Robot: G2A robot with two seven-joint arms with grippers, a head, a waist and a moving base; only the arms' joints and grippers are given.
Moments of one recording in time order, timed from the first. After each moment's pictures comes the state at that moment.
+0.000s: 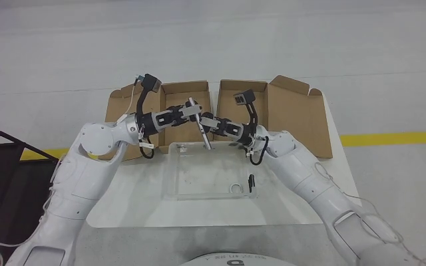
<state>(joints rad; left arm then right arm) 1.11 -1.00 -1.17 -1.62 -0.39 -0.36 -0.90 -0.99 -1.30 0.86 -1.15 0.57 -0.81 0.86</state>
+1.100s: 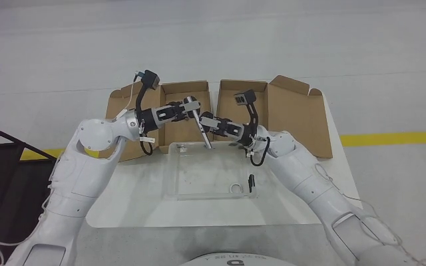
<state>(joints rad) 1.09 -1.00 -1.19 -1.63 -0.34 -0.25 -0.90 -1.01 -1.31 0.89 -1.17 0.58 -0.82 0.90</state>
